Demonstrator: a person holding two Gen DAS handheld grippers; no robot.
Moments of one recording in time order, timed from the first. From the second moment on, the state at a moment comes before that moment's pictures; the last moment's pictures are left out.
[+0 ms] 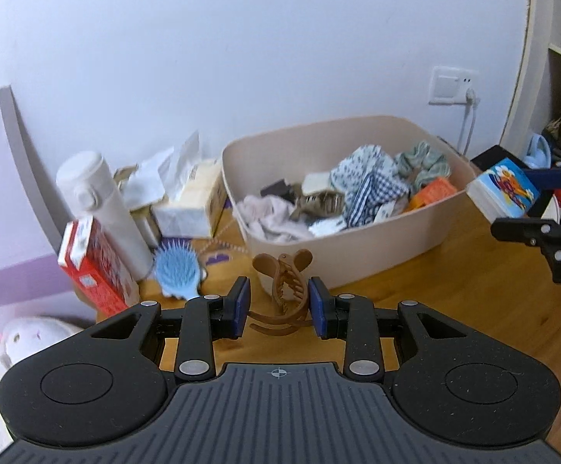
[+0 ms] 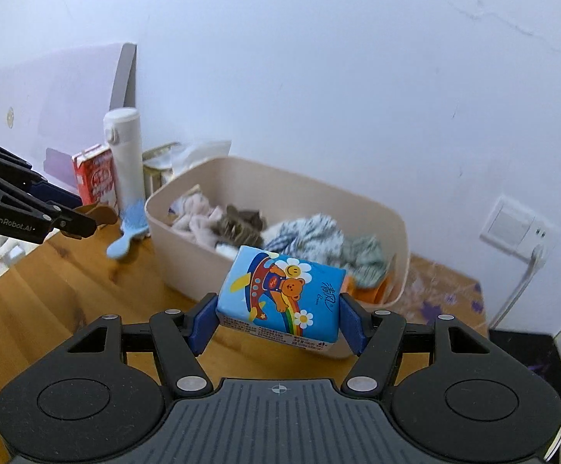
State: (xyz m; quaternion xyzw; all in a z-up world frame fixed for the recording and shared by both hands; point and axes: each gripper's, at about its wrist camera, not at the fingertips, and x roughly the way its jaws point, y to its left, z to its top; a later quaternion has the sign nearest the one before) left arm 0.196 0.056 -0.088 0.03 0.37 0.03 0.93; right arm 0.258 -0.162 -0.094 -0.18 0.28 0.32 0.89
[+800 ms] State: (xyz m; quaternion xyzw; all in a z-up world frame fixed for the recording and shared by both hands) left arm 0.275 0.062 -0.031 0.05 0.31 0.02 0.95; right arm 0.328 -0.168 -0.048 -0.16 0.23 0.27 0.92
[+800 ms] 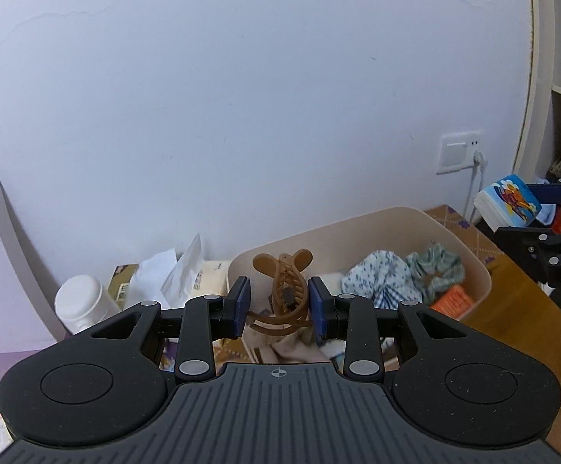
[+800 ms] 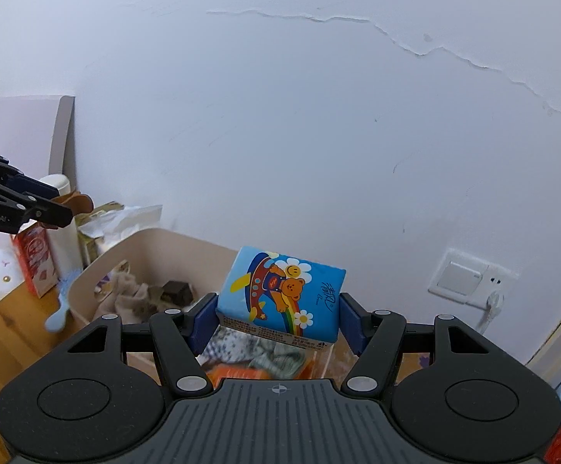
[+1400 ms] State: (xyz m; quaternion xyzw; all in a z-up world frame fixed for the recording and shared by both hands) left arm 0.326 0.049 -0.065 0.02 0.35 0.01 0.94; right arm 0.375 -0.138 -0.073 -0.18 0.27 0.27 0.91
